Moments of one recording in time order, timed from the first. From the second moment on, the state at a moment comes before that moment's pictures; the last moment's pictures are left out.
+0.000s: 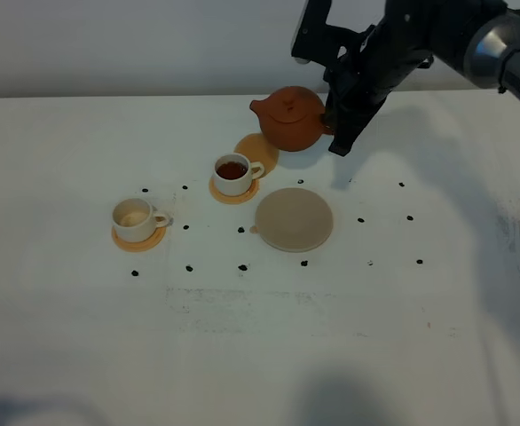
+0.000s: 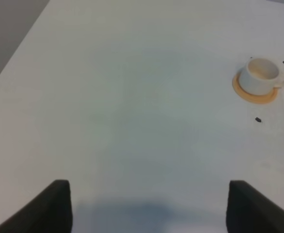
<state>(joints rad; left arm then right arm) 0.14 0.00 -0.50 0.03 1.04 -0.06 0.46 2.21 -1.98 0.15 0.97 -1.01</state>
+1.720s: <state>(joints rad) 0.14 0.00 -0.50 0.03 1.04 -0.06 0.41 2.21 -1.98 0.32 1.04 -1.00</state>
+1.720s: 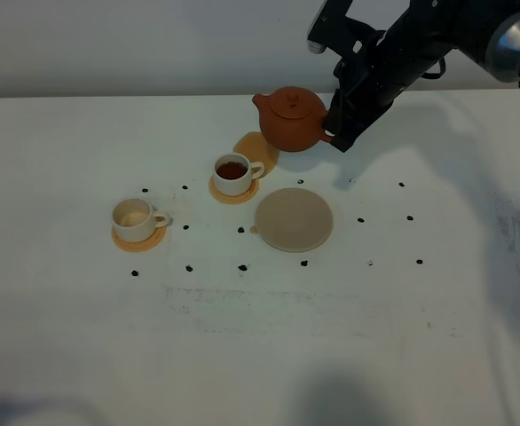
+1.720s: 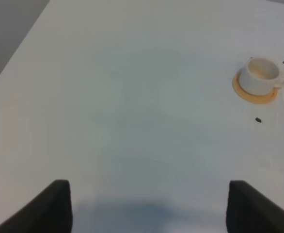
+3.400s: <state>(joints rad) 0.14 0.00 -0.50 0.03 1.04 -0.06 0.75 2.21 -1.98 0.29 0.93 -0.87</state>
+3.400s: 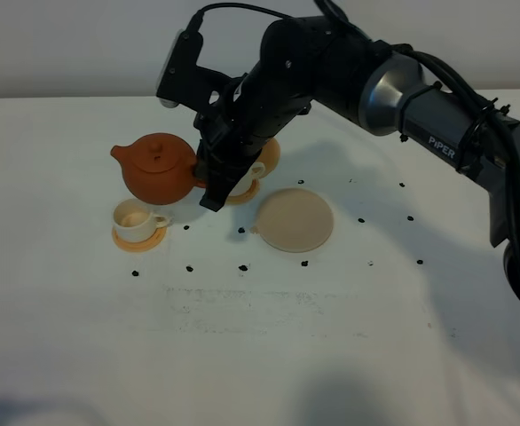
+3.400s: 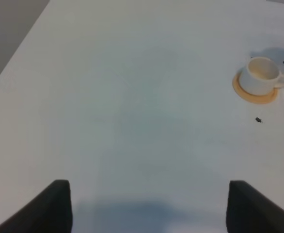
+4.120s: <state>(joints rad) 0.14 0.00 -0.50 0.03 1.04 -0.06 0.75 2.21 -1.98 0.20 0.83 -0.84</state>
